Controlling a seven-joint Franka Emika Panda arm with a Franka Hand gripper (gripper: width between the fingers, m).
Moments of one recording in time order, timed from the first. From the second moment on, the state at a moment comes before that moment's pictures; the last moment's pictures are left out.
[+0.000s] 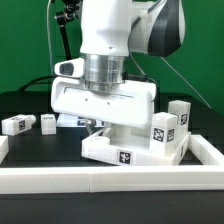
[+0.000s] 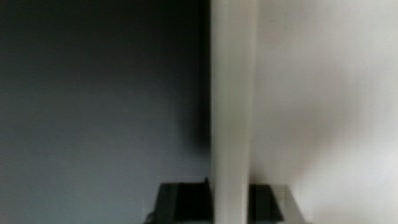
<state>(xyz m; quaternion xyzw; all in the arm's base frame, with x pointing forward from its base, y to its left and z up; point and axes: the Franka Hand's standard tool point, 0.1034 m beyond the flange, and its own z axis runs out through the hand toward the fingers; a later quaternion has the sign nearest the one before) 0.501 -0.030 0.012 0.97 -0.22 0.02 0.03</state>
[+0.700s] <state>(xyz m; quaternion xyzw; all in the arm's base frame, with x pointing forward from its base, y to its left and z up) 0.516 -0.029 0.017 1.00 -0.04 0.03 0.05</state>
